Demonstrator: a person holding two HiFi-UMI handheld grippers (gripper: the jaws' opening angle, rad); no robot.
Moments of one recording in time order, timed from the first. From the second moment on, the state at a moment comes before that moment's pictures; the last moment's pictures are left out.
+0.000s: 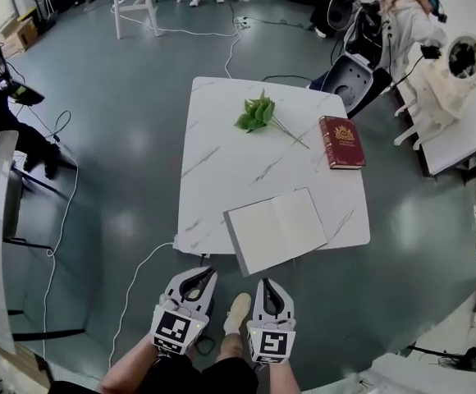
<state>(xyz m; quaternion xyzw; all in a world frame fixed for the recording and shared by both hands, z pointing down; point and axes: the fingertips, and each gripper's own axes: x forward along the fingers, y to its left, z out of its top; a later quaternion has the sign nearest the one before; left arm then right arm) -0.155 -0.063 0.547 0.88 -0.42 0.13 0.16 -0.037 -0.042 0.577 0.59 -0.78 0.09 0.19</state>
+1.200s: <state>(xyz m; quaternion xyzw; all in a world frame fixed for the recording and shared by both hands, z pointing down) -0.162 -0.053 0.692 0.83 -0.48 0.15 0.24 -0.054 -0.062 0.746 0.51 -0.80 0.07 0.31</state>
